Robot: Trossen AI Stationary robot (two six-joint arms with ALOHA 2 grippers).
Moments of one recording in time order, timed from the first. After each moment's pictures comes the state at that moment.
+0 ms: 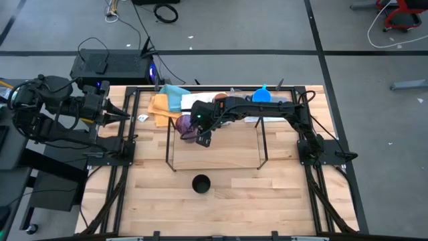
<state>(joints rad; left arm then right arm) -0.02 0.80 1.64 -1.20 -0.01 0.10 -0.08 2.11 2.09 -1.01 0.04 0.17</state>
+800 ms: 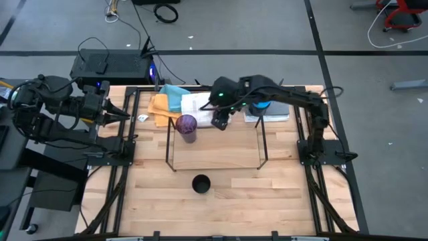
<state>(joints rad) -0.02 0.80 1.64 -1.20 -0.01 0.09 -0.16 1.88 2.12 -1.23 0.05 0.27</state>
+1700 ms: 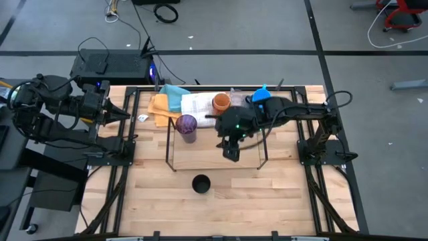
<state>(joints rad) -0.02 0.80 1.64 -1.18 -0.01 0.06 0.14 1.80 2.12 -1.20 0.04 0.33</state>
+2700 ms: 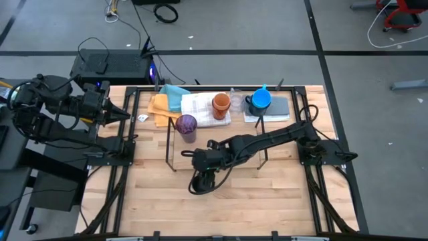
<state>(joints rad) -0.02 0.80 1.64 -1.18 -0.01 0.01 0.27 2.10 2.12 -1.00 0.12 0.47</state>
